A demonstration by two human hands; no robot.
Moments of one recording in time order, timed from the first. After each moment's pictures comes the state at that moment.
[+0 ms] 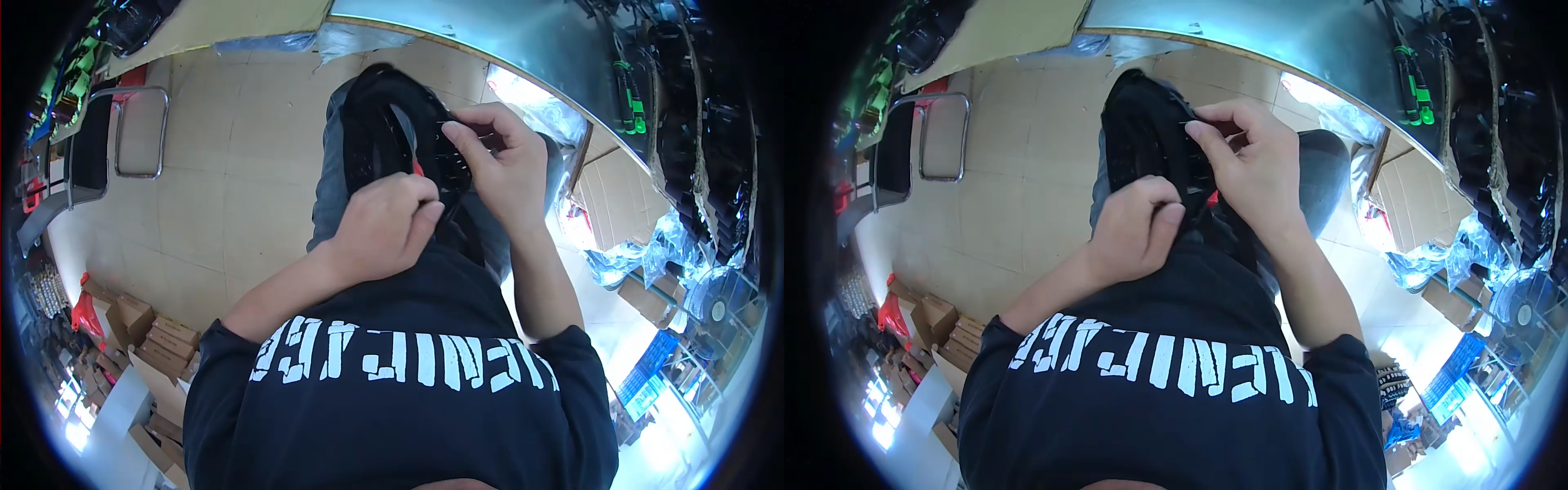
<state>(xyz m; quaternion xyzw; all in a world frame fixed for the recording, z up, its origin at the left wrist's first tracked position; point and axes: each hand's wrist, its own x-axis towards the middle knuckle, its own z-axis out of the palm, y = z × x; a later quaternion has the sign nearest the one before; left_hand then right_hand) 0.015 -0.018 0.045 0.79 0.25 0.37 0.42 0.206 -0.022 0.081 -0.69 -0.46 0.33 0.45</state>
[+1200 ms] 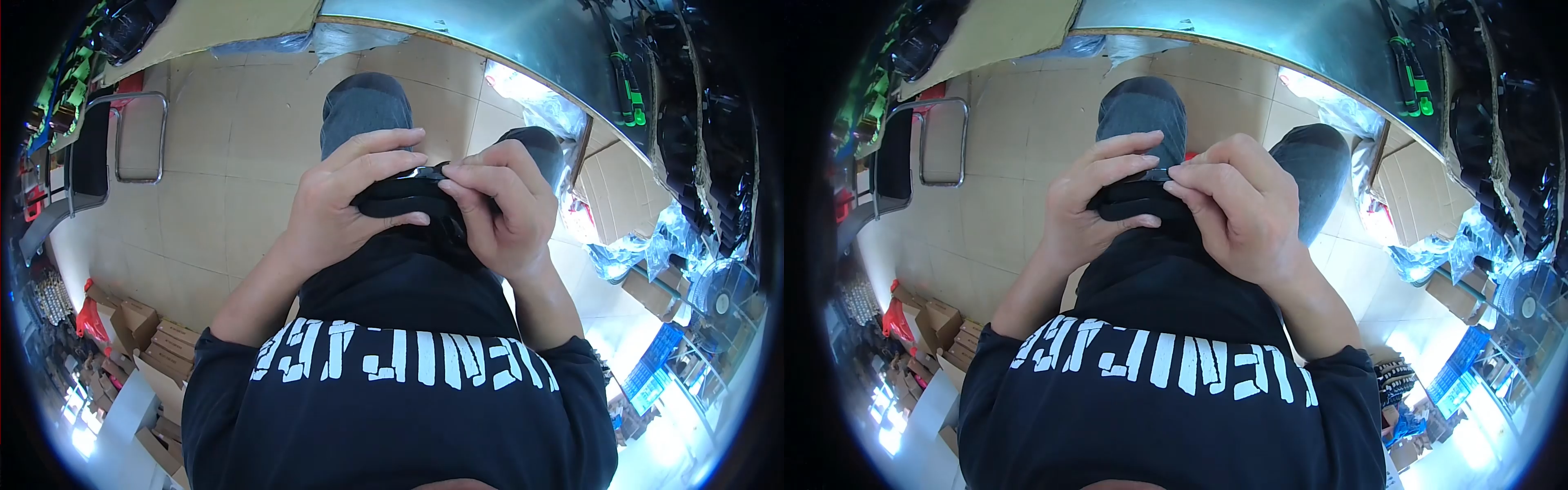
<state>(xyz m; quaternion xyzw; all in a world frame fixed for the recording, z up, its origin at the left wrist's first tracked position) -0.010 0.023 0.078 0.78 0.25 0.33 0.46 0.201 -0.053 0.109 -0.55 -0.69 0.14 0.45</state>
